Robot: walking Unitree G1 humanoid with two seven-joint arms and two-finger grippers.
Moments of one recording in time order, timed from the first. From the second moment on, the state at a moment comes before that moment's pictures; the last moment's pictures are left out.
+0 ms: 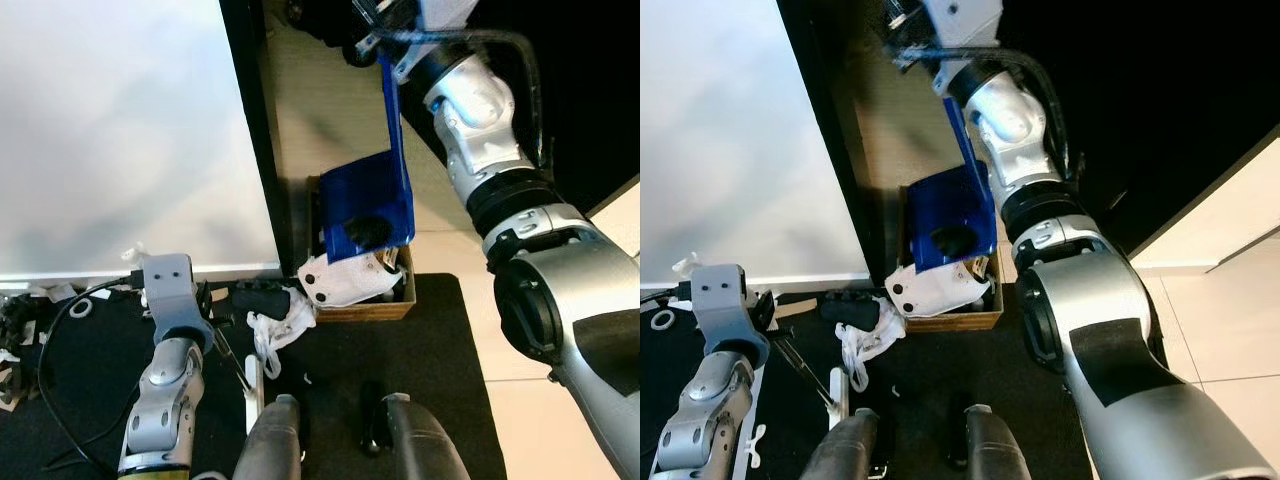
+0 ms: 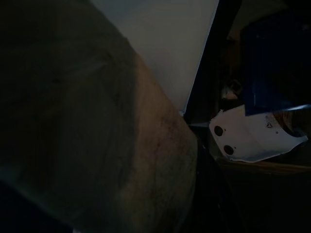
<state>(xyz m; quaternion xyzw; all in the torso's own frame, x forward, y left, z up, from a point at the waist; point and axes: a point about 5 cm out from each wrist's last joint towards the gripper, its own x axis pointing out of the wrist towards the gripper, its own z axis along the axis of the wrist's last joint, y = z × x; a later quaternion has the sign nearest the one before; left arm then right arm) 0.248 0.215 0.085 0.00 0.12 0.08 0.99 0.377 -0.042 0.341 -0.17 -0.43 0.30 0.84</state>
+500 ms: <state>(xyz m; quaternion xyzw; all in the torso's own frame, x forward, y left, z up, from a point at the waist) 0.249 0.214 0.086 0.00 0.12 0.08 0.99 0.328 0.009 0.299 -0.32 -0.53 0.42 0.66</state>
